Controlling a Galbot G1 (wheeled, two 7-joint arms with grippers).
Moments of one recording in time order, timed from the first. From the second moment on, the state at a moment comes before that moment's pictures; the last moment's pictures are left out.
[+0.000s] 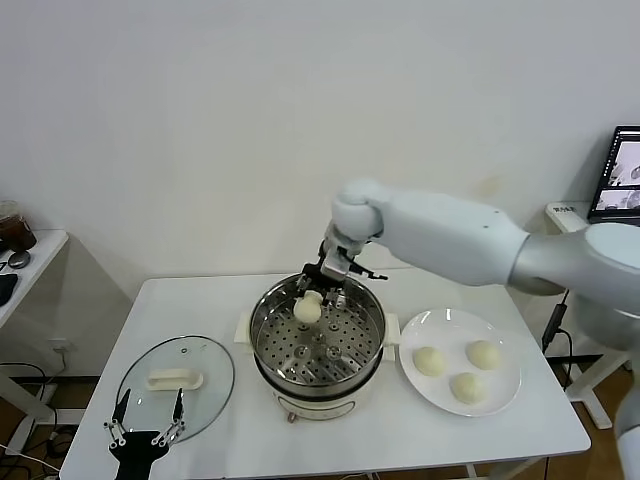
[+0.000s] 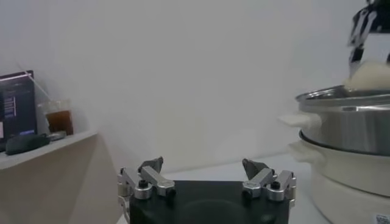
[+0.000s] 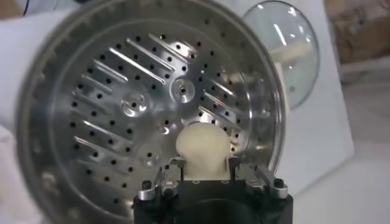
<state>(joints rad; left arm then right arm) 1.82 -1.33 -0.67 -1.98 -0.08 -0.30 -0.13 0.47 1.25 -1.18 1.19 -0.09 0.50 -1.06</state>
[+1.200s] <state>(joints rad) 1.83 -1.34 -0.69 -2.01 -0.09 -0.31 -0.14 0.51 1.23 -1.18 1.19 -0.17 0.51 -1.04</state>
